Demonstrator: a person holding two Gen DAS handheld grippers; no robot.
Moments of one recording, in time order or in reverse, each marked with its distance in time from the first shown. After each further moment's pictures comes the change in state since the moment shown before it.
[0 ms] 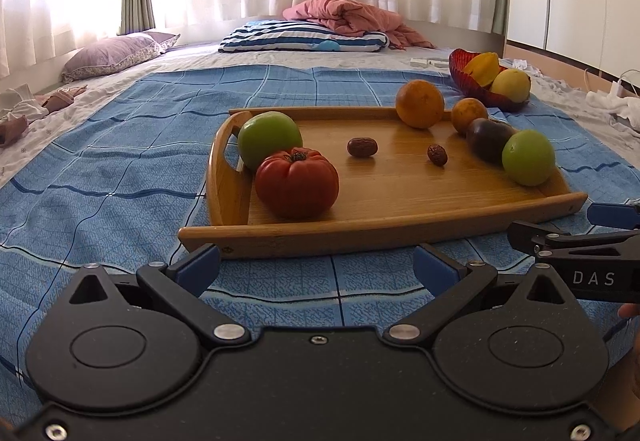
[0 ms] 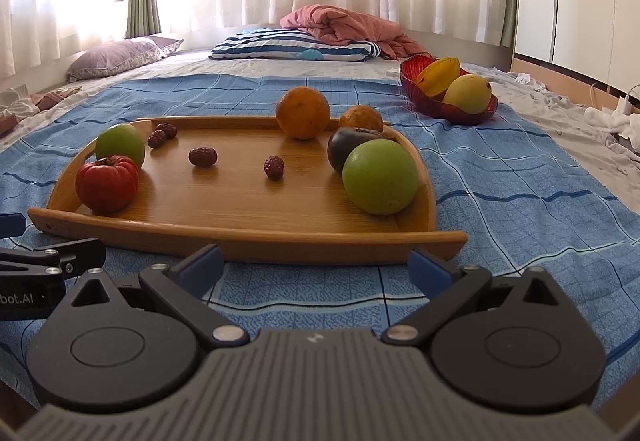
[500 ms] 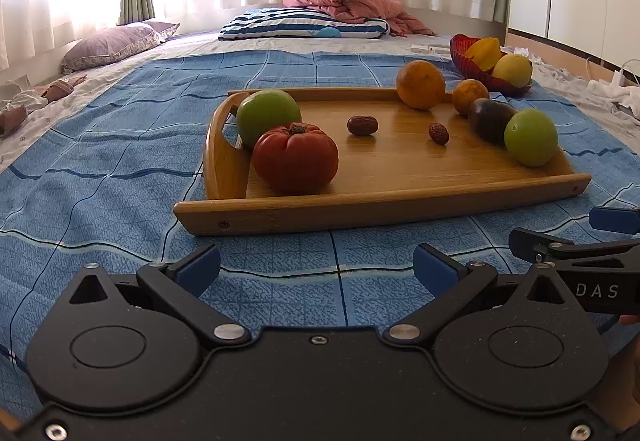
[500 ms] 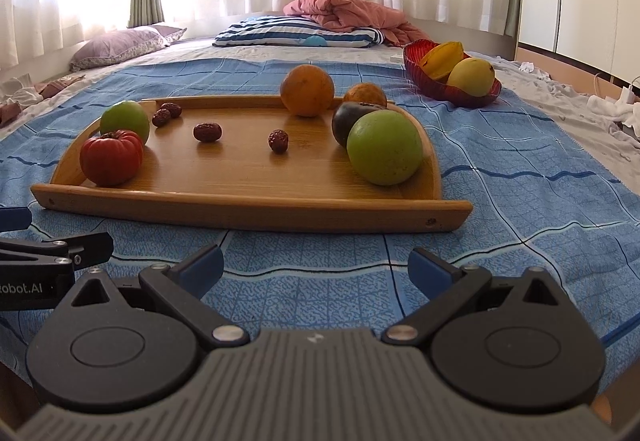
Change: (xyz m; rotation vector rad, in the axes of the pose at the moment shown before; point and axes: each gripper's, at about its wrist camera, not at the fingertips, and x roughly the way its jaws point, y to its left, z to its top) left arm 0.007 -0.001 -0.009 0.003 0.036 0.005; right arm 0.000 0.001 -0.015 -0.001 0.035 0.013
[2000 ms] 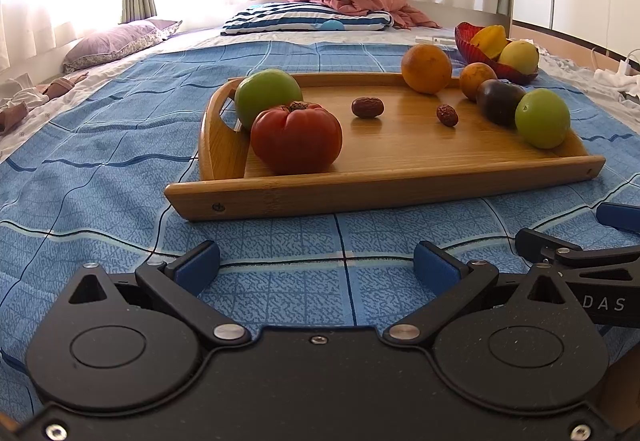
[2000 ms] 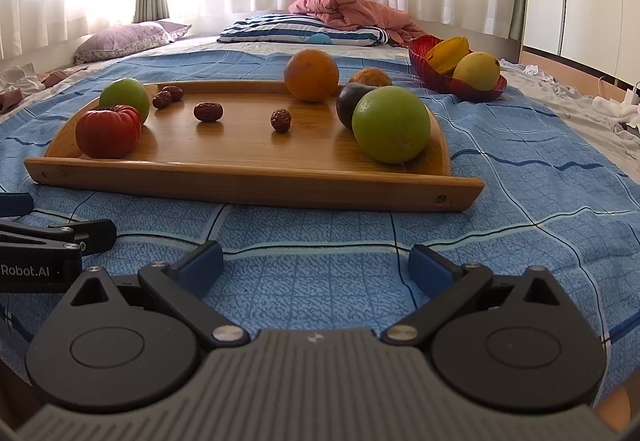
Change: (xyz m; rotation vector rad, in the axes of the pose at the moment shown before) left arm 0.015 -0.001 -0.013 0.014 0.005 0.016; right arm 0.010 0.000 -0.020 -0.022 -0.013 0.005
